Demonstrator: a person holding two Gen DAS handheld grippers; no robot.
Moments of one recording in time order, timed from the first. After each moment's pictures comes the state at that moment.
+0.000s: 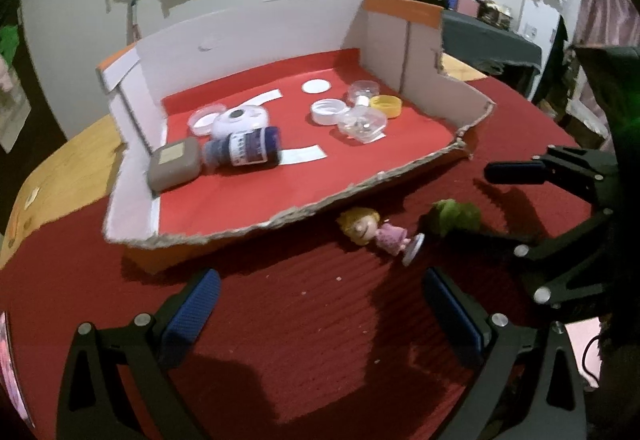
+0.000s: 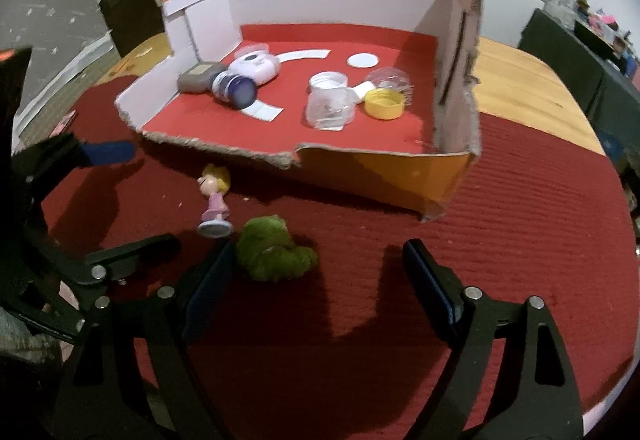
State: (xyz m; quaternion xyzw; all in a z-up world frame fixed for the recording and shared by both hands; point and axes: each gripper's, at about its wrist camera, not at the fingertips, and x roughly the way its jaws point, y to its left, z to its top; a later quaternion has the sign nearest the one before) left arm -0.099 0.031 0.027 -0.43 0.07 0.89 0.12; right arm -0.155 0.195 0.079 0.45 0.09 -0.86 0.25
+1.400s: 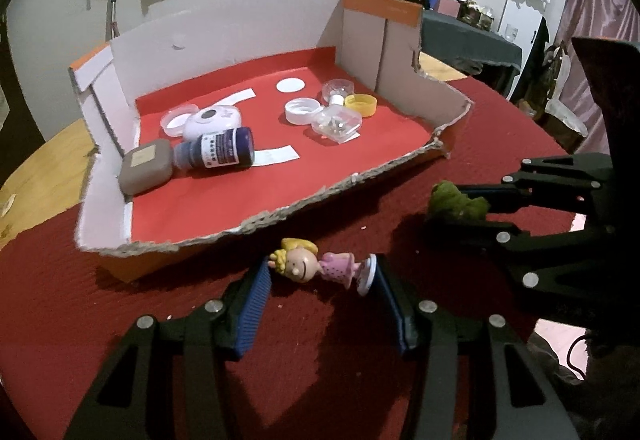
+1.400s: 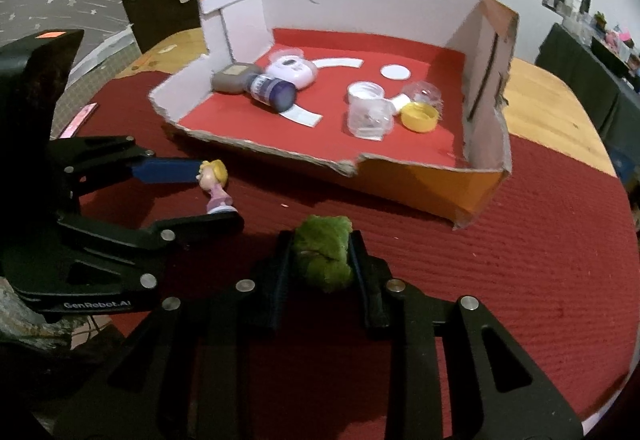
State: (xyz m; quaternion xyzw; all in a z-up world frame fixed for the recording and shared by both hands) left arm -0.101 0.033 0.026 -0.43 0.05 0.89 0.16; right arm -0.141 0.181 0.090 0.43 0.10 -0.85 0.28
